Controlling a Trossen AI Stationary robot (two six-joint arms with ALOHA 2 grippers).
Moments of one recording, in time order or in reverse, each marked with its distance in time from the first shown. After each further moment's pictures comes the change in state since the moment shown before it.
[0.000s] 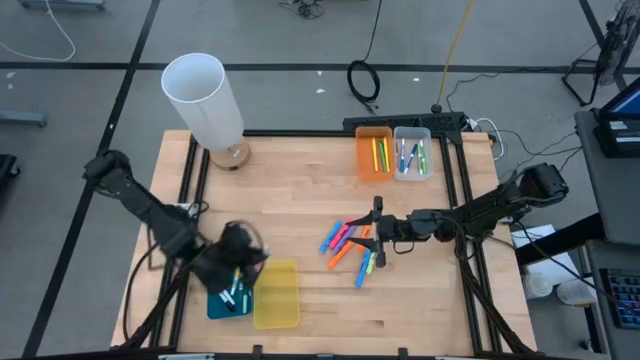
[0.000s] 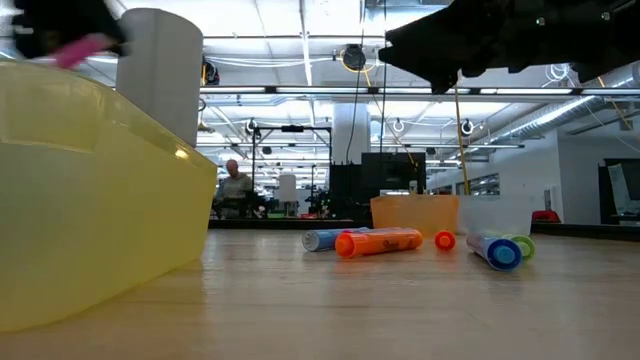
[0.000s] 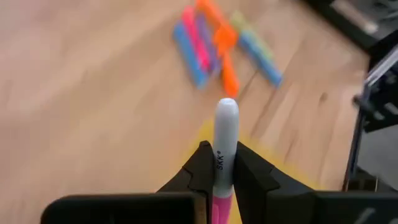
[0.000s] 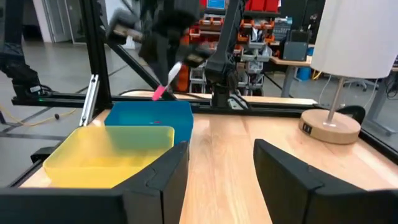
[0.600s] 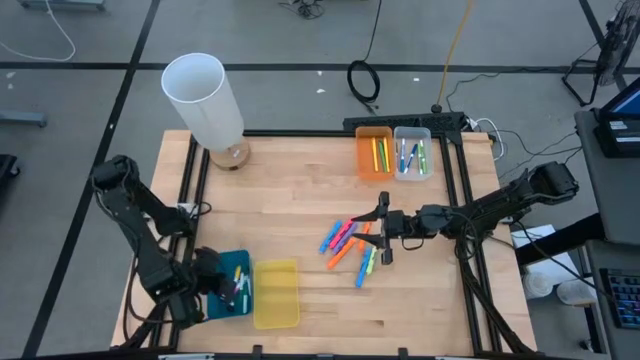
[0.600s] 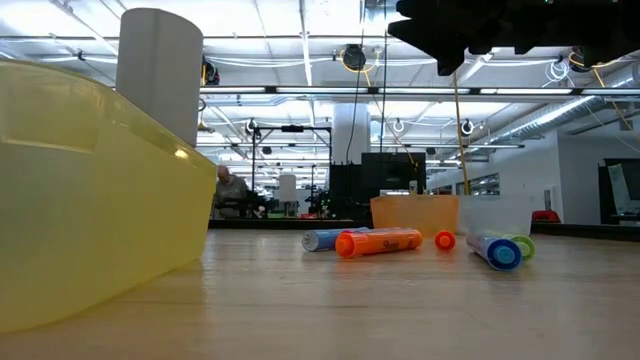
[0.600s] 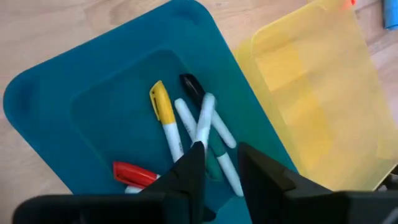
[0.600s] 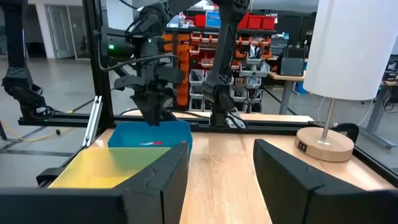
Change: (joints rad) left arm -0.323 0.139 -0.001 -0.335 0.188 -0.967; right arm 0.002 -0.113 0.000 -0.051 -0.003 -0.008
